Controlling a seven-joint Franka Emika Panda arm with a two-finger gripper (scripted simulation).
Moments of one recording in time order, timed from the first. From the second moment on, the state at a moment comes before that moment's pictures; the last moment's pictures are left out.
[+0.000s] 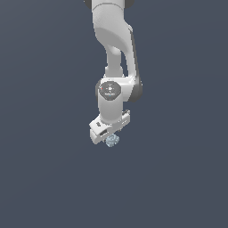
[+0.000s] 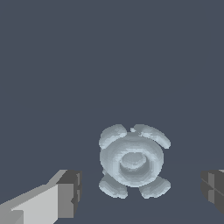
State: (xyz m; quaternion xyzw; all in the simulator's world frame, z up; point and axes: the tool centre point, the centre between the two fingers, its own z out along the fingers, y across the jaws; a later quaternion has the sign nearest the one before) arm 0.024 -0.012 0.091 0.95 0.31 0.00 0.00
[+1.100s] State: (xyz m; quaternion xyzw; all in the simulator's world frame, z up) arm 0.024 -0.012 0.041 0.95 0.31 0.00 0.00
